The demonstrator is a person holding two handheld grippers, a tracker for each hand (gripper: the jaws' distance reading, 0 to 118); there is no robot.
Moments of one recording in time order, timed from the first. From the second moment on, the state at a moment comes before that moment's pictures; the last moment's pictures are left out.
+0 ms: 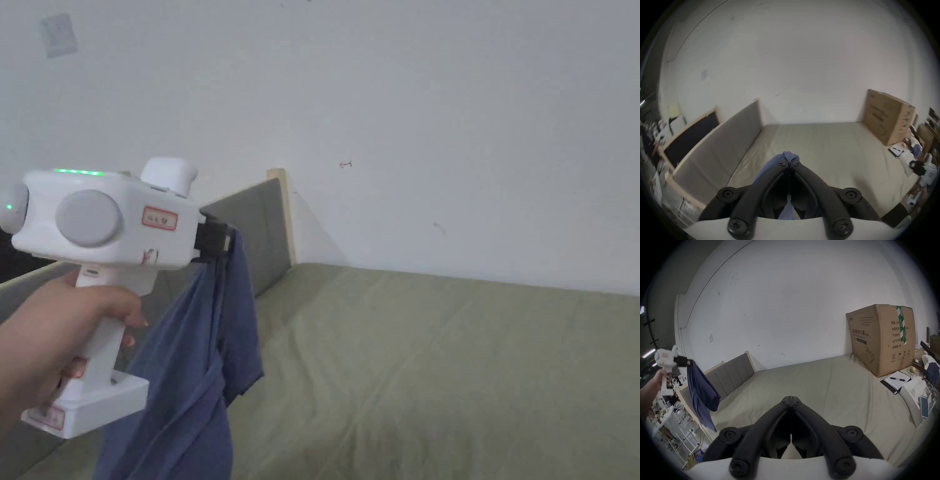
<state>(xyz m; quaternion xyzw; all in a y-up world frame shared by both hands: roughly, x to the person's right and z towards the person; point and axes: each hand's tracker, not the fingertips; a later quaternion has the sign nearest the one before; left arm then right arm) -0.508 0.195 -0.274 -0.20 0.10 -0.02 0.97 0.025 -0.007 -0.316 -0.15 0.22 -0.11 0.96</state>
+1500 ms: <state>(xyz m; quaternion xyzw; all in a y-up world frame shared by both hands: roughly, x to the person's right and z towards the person) -0.225 0.010 -0.260 -0.08 -0.03 -0.03 1.00 0.145 -0.014 -0.277 -0.09 0.11 -0.11 0.98</state>
